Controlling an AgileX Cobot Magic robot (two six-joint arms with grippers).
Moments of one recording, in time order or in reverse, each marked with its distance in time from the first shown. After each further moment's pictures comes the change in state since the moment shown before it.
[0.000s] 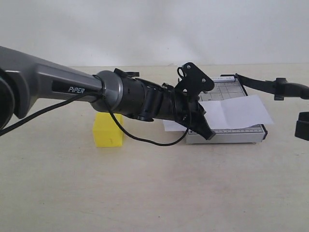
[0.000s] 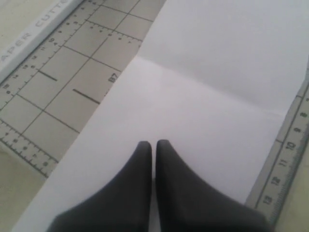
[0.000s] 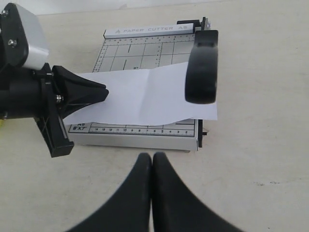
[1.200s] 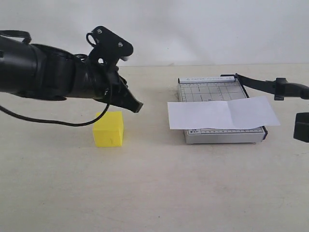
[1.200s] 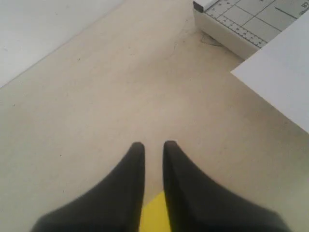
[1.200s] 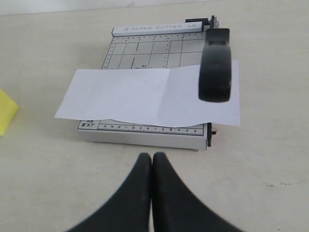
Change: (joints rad) left arm 0.158 -0.519 0.487 -0.002 -0.255 -0.073; right arm 0.000 0.000 0.000 0.000 0.031 -0.008
